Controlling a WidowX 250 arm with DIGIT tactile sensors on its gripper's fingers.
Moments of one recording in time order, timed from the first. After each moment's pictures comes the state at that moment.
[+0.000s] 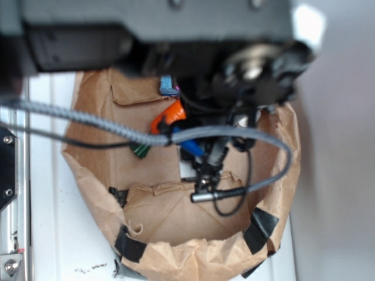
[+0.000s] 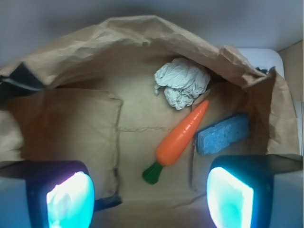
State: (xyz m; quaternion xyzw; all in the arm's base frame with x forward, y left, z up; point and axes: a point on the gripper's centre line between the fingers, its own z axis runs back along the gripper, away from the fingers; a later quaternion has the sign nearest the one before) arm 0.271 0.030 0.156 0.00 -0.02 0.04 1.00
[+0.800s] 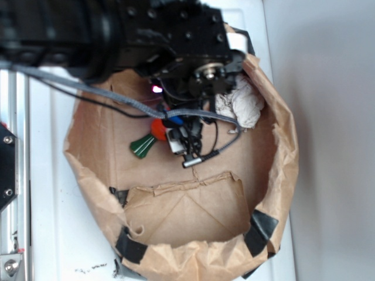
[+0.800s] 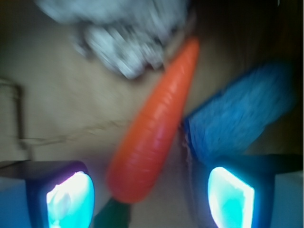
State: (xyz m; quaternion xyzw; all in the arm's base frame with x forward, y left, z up) arm 0.253 0.064 0.049 0.00 0.04 0.18 0.98
